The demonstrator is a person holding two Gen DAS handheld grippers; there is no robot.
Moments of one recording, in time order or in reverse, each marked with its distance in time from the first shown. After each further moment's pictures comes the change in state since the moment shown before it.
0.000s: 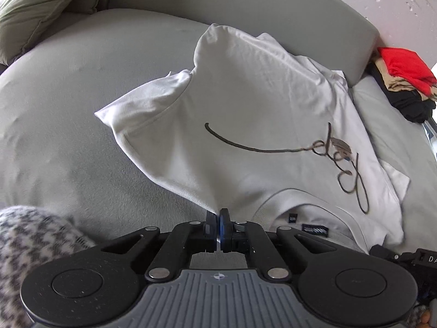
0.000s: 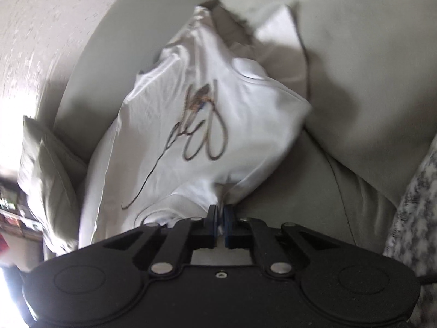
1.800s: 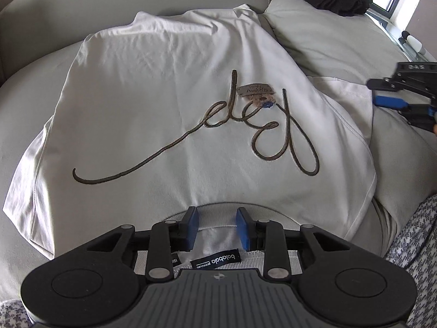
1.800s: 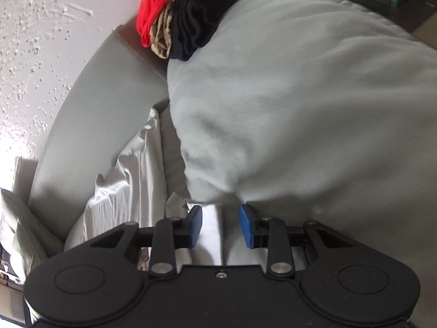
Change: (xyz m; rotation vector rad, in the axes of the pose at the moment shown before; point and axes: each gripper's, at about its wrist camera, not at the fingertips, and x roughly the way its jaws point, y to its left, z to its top) left arm 0.059 -0.124 0.001 0.469 0.126 -0.046; right arm 0.009 -0.073 0.164 0.096 -0.219 -0.055
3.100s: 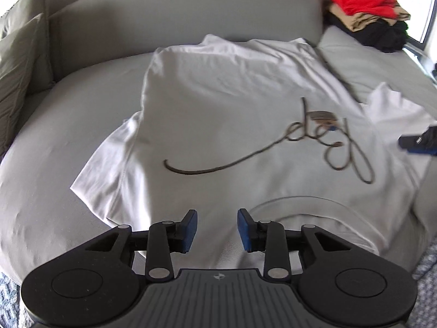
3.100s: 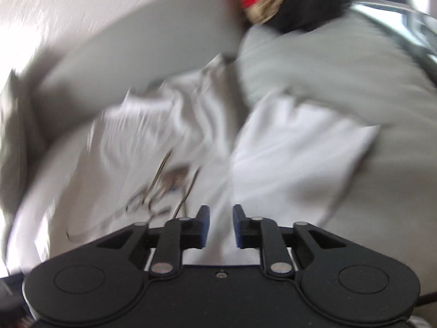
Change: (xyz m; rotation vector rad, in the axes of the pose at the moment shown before) left arm -0.031 0.058 -0.030 -0.096 -0.133 0.183; right arm -0.014 0.106 -0.093 -0.465 0.119 -0.120
